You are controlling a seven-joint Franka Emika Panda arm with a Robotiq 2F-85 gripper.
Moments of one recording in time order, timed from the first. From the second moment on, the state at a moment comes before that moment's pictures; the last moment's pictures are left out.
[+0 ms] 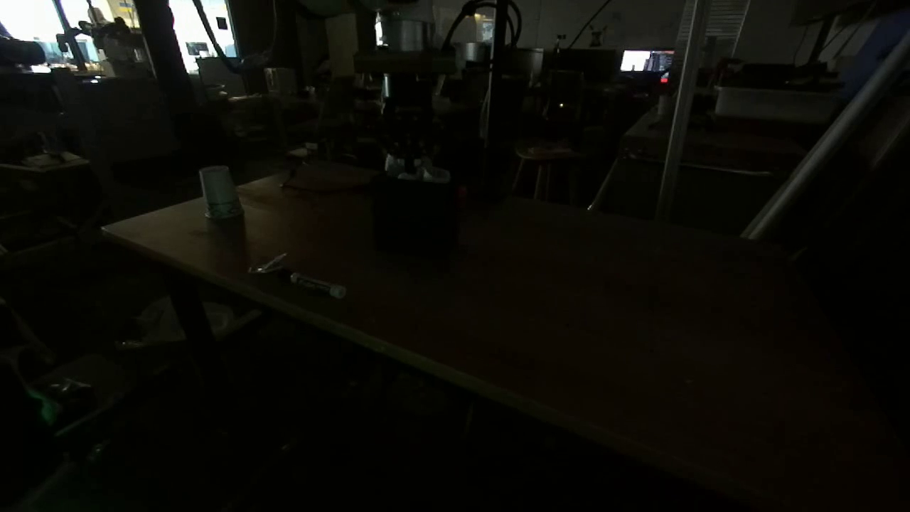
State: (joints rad) arm -0.02 0.21 0.03 -1.93 -0.11 2.05 -0.43
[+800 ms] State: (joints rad) arm -0.03 0.33 0.03 -1.91 -0.11 2.05 -0.43
